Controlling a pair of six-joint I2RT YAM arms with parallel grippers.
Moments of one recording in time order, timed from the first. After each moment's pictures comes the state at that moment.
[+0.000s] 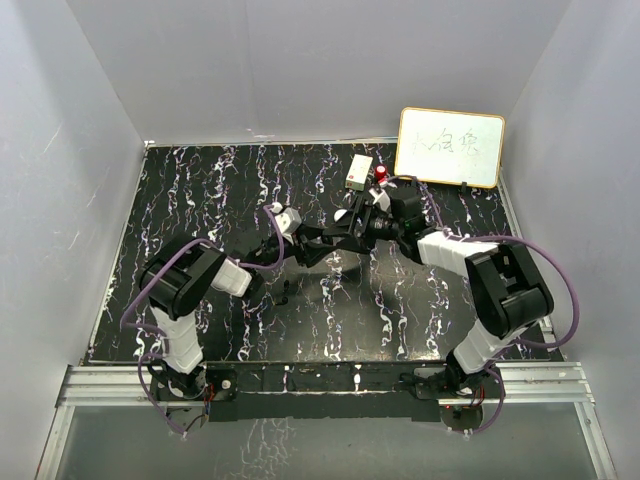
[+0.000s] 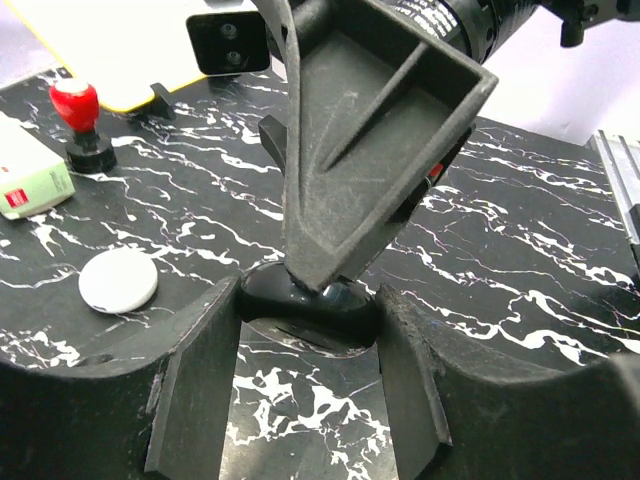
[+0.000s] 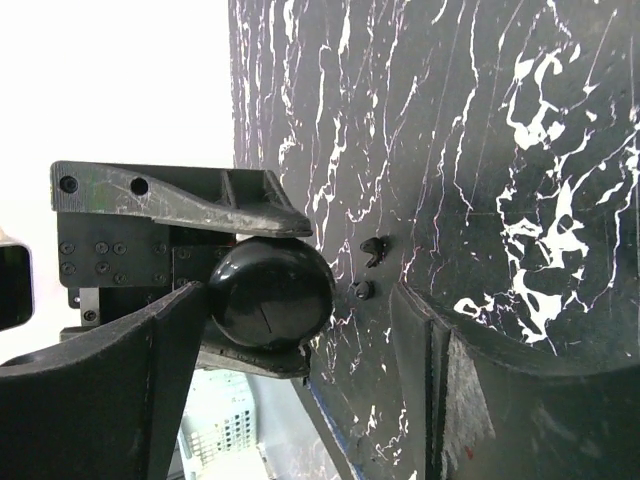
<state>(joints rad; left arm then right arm) -0.55 1.89 0.59 1.43 0.67 -0.22 0.37 1.65 0.83 0.34 -0.74 0.99</state>
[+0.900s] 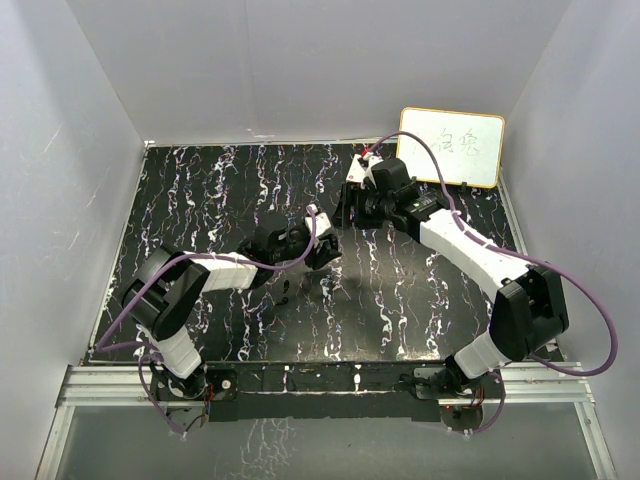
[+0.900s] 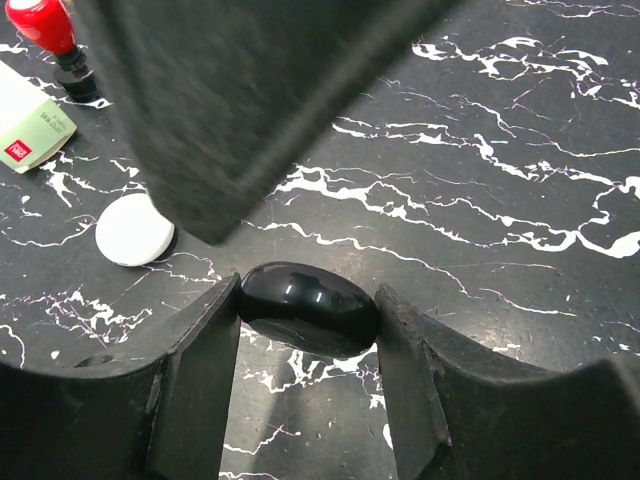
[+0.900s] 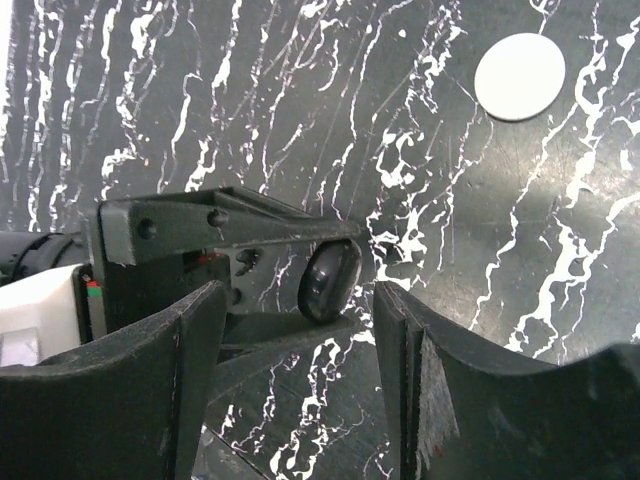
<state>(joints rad) -0.65 1.71 0.74 0.69 0.54 0.23 0.49 1.51 1.22 -0.38 -0.27 0.45</state>
